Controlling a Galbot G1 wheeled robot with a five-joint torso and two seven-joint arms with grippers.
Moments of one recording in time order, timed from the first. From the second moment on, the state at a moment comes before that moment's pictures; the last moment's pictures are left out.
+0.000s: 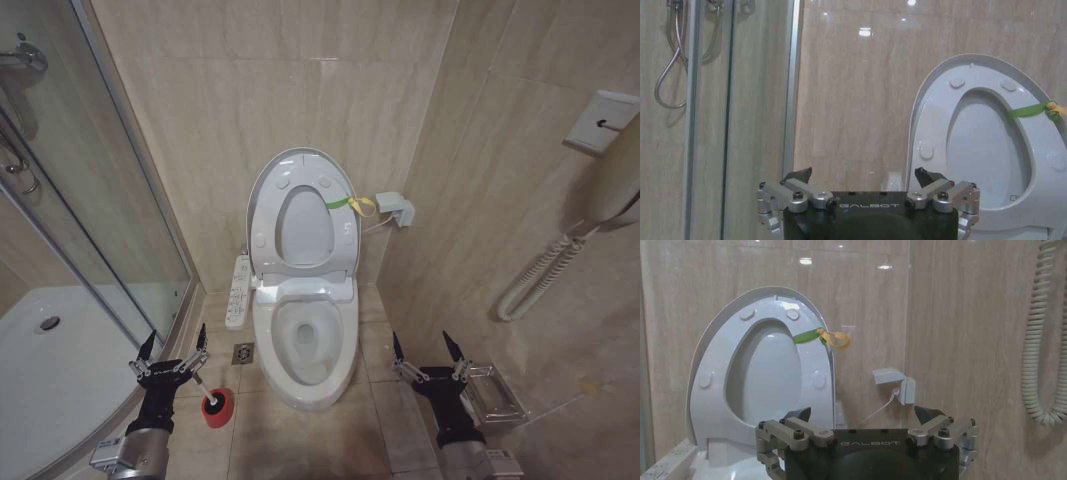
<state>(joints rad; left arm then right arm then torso) 1.66 -1.42 -0.65 -2.18 -0.26 -0.14 -0.06 -1.81 1.44 0.50 2.30 0.05 0.12 0.14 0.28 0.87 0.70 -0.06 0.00</state>
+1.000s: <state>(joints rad) 1.66 -1.42 -0.65 -2.18 -0.26 -0.14 -0.06 -1.81 1.44 0.50 2.30 0.05 0.12 0.14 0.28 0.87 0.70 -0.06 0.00</state>
